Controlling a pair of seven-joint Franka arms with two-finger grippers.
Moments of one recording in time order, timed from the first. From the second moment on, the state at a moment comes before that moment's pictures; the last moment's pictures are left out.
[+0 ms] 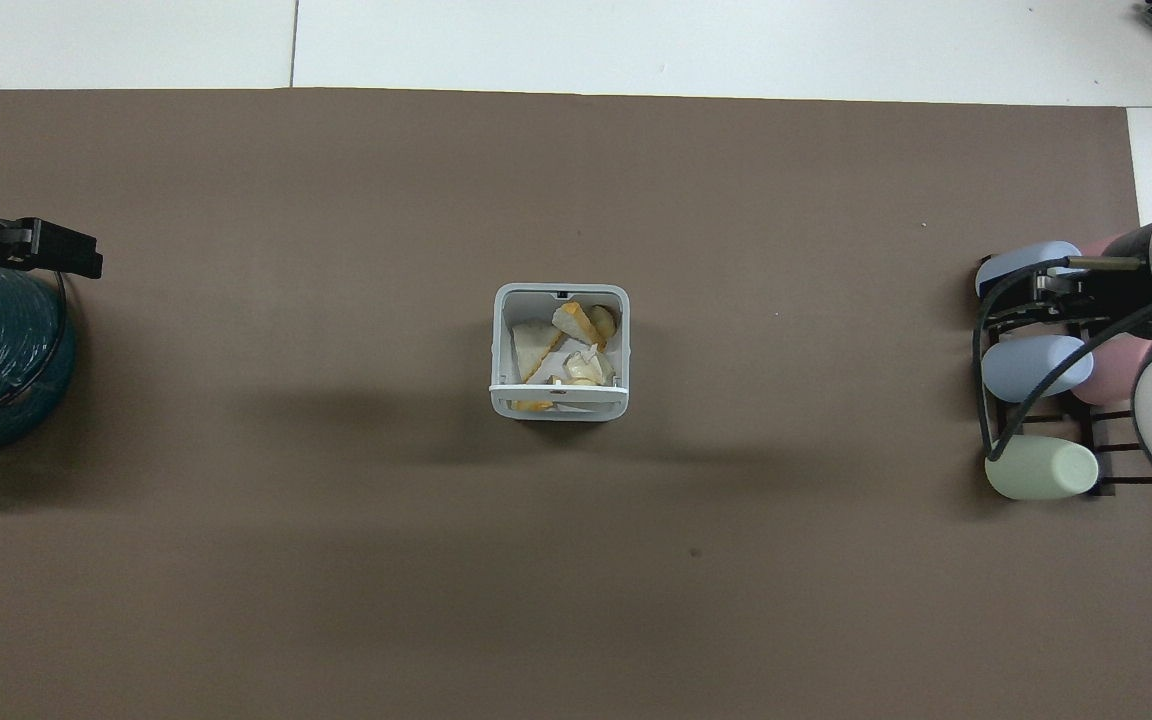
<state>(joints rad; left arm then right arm) -0.12 0.10 0.13 -1.58 -0.02 1.76 0.12 0.05 0.01 -0.01 -1.65 -0.02 1.66 0.15</state>
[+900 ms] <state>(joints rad) -0.29 0.03 0.12 -1.73 -0.02 1.76 -0.09 0.05 0.01 -0.01 -1.65 -0.02 1.66 0.15</state>
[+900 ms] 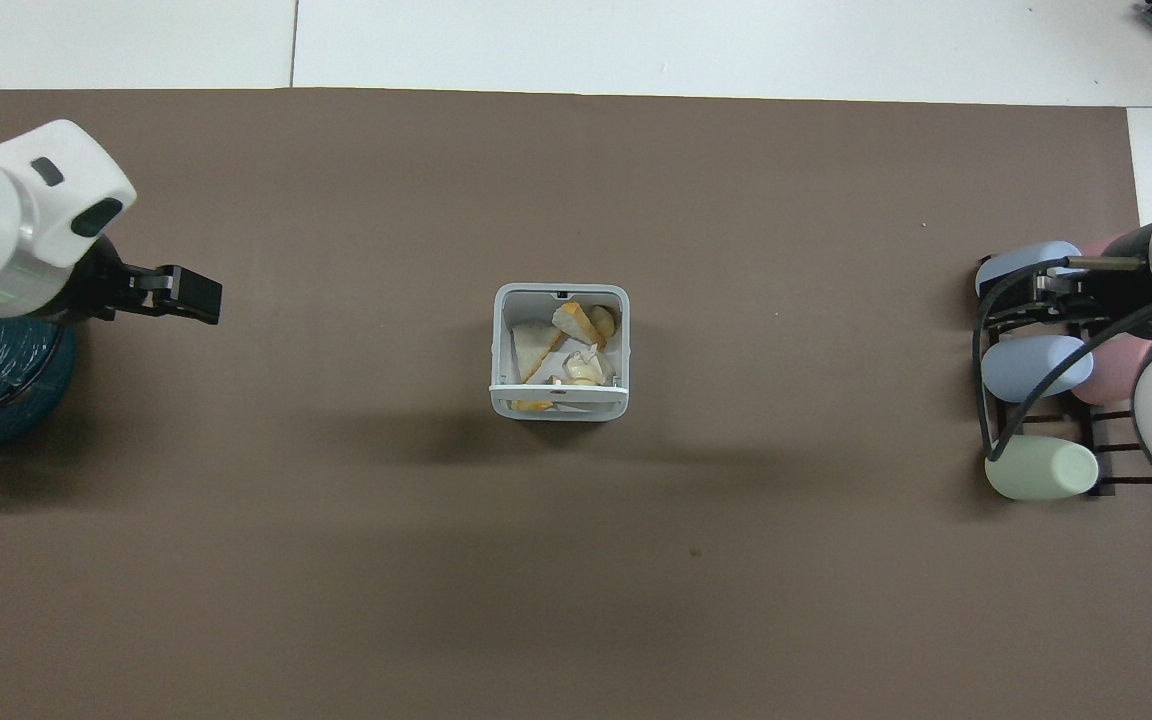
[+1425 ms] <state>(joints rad) -0.50 -0.04 0.11 -1.87 -0.02 1.84 -0.45 0.05 0.01 -0.01 -1.65 -0.02 1.66 0.15</state>
